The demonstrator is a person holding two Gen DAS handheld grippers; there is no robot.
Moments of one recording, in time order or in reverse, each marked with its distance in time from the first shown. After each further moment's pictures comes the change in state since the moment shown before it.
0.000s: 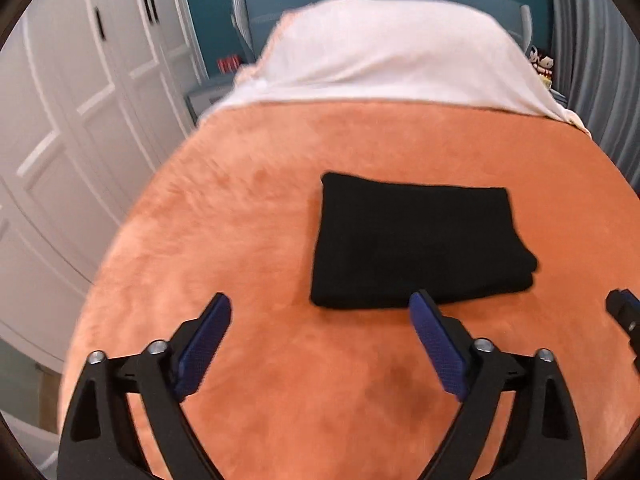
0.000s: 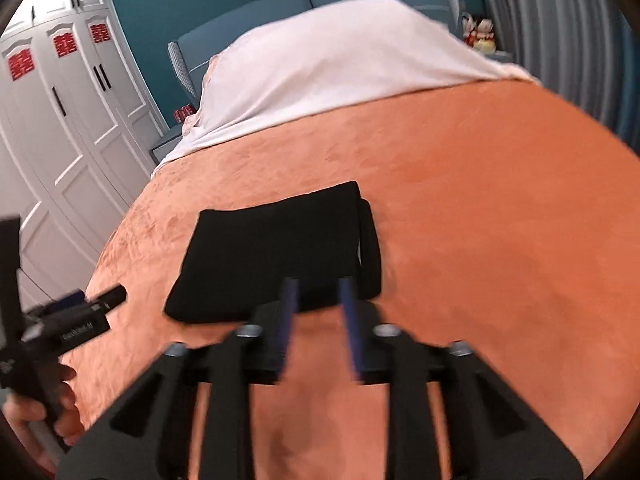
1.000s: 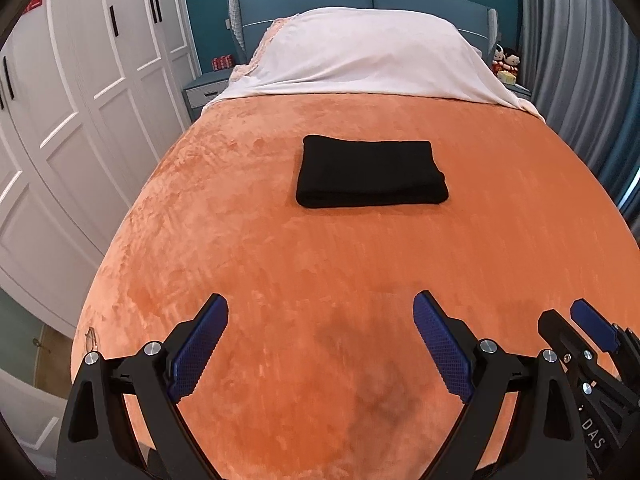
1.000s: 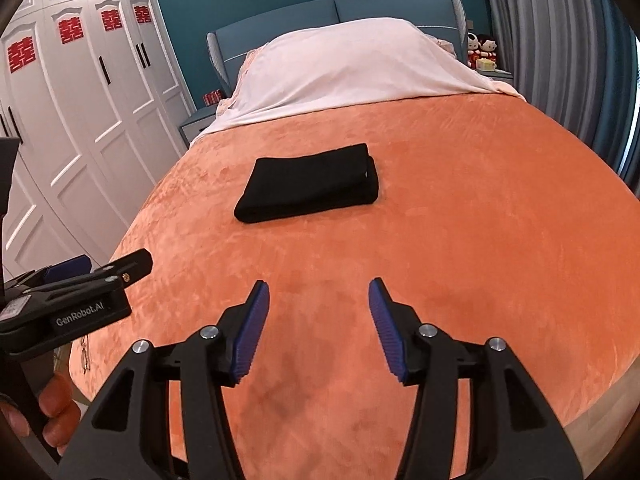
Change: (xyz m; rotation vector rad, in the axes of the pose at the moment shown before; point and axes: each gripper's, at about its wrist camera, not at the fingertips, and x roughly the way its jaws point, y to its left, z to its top) left arm -0.173 0.006 -0.129 -0.003 0.035 -0.098; right arm -0.187 0.025 -0.119 -0.080 0.031 0.021
